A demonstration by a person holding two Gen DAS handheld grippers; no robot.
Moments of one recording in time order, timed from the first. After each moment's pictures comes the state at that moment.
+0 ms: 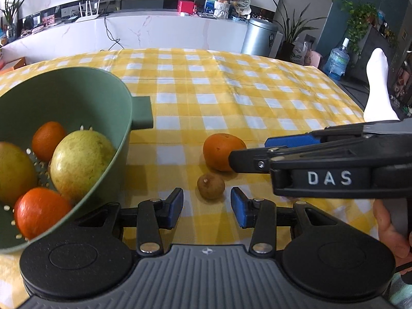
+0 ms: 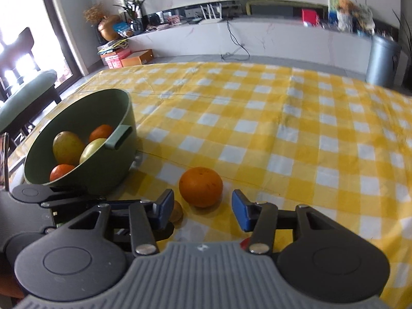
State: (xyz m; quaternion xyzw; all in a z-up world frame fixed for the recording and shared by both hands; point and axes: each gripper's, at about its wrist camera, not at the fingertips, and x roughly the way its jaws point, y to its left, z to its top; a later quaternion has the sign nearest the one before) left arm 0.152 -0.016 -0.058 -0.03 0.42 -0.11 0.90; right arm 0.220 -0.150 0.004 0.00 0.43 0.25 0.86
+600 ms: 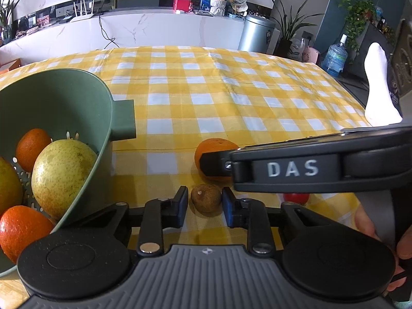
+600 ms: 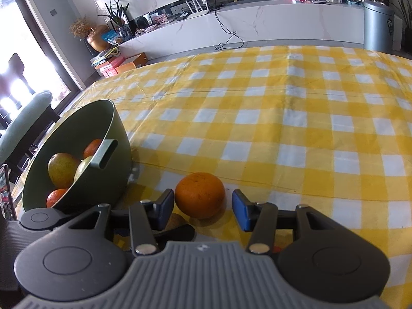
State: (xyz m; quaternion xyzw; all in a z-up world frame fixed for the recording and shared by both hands) left arm 0.163 -0.024 -0.061 -0.03 0.42 -0.12 0.90; right arm 0.242 -0.144 -0.014 0.06 0.46 0.25 0.85
